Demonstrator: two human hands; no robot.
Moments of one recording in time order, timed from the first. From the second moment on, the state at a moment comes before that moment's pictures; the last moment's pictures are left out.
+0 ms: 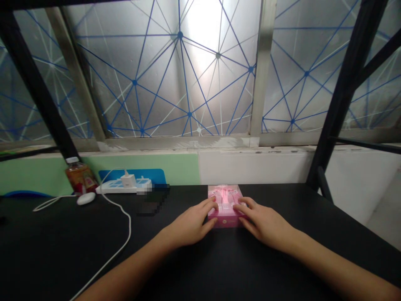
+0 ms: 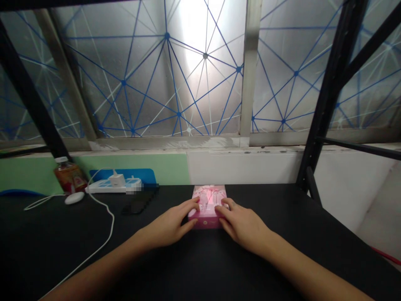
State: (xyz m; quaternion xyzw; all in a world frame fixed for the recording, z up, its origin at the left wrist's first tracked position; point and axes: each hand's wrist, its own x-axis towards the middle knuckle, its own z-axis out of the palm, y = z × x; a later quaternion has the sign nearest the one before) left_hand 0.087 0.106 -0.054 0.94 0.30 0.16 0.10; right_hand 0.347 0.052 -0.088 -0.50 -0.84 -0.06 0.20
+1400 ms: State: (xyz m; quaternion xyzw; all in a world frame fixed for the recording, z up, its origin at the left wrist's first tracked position) left_hand 0.082 0.104 -0.036 0.93 0.30 0.15 0.17; right_hand 0.339 0.043 -0.069 -0.49 -0.85 -0.12 0.17
